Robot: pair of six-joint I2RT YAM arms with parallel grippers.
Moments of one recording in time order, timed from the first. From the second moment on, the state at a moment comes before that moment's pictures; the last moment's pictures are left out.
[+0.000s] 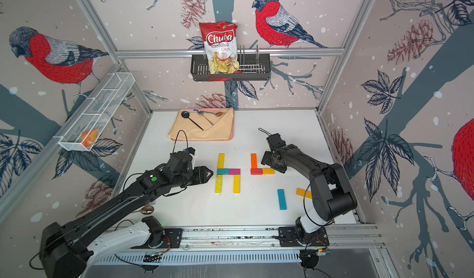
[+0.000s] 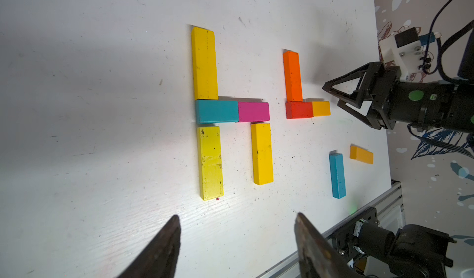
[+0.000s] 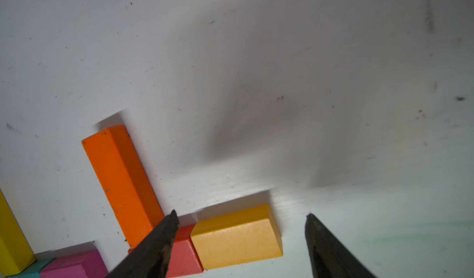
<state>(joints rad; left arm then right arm) -0.70 1.00 0.76 -0.59 0.11 -0.77 0.40 1.59 0.91 -0.55 0.01 0.68</state>
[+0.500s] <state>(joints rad) -0.70 1.00 0.76 -0.59 0.11 -0.77 0.43 1.62 0.90 -0.52 -0.01 0.68</state>
